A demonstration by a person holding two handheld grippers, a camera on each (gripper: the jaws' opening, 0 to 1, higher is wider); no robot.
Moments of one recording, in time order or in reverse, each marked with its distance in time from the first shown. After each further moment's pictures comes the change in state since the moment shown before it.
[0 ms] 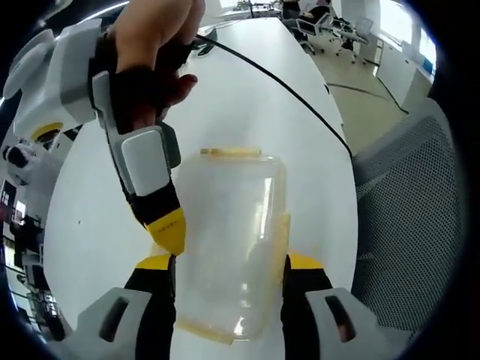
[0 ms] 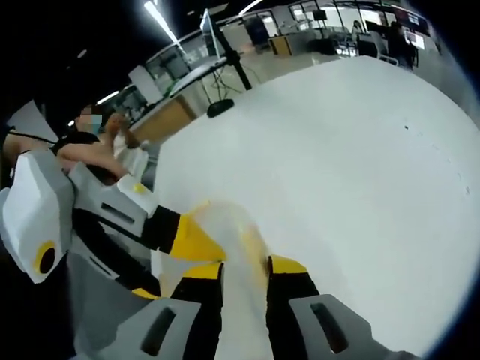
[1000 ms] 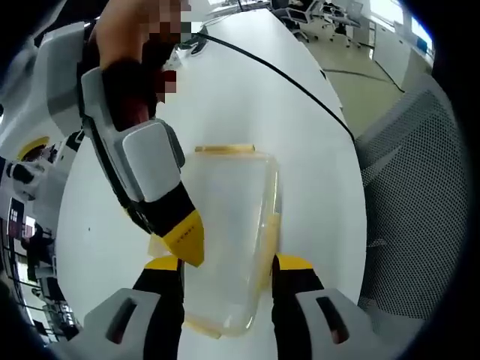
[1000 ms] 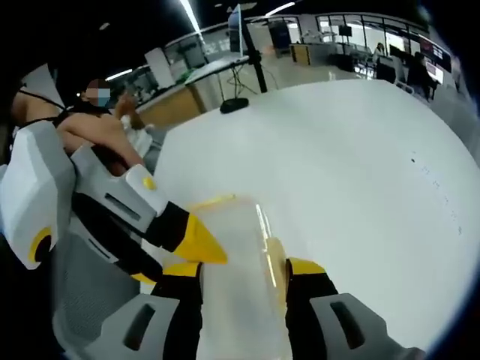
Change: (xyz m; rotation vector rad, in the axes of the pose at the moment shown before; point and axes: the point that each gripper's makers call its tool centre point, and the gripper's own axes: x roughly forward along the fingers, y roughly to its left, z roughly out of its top) left arm -0.001 0.005 -0.004 0.080 0.017 0.045; right arm 0.002 0.003 0.004 -0.180 0.013 -0.050
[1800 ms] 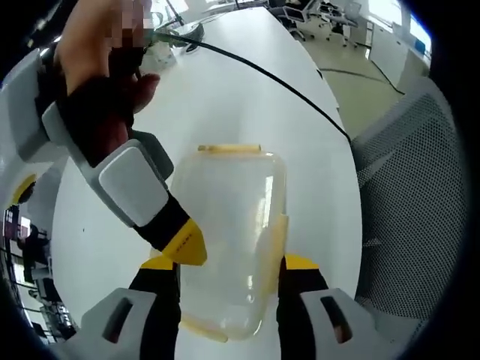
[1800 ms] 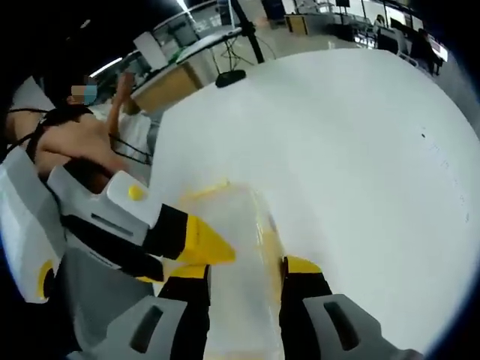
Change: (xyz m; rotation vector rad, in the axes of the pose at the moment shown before) left arm 0.002 -0.004 0.002 -0.003 0.012 -0.039; right arm 0.006 0.008 -0.011 0.080 0.203 0.047
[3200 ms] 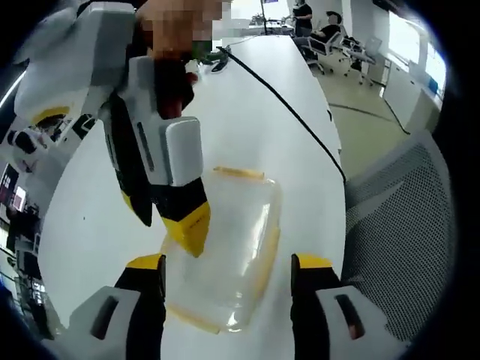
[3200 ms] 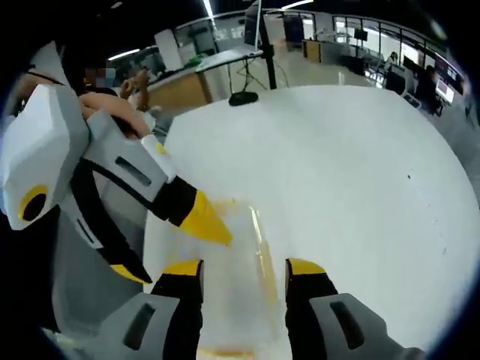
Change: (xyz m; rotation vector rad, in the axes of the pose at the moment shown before) left arm -0.027 0.007 0.012 -0.186 -0.129 -0.013; right arm -0.032 0.006 0.010 -0.178 -0.132 -0.074
